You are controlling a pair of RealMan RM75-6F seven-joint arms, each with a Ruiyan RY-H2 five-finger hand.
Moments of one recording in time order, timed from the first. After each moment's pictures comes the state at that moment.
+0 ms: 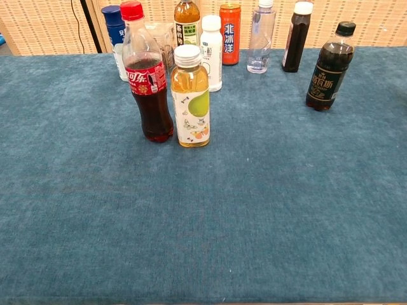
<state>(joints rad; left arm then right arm) -0.22 -0.90 -0.03 -1.83 1.48 1.45 -0.40 0.61 -1.40 0.22 -0.81 -1.35 0.68 0.98</state>
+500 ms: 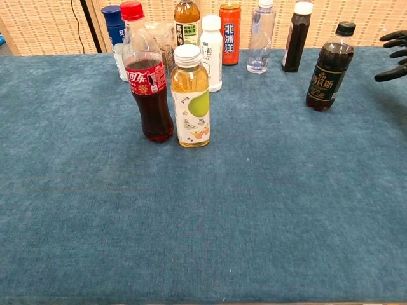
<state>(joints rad) -0.19 -0.93 -0.07 -1.86 1.40 1.47 -0.29 0.72 -1.53 0.21 -0.66 -1.41 0.61 1.21</state>
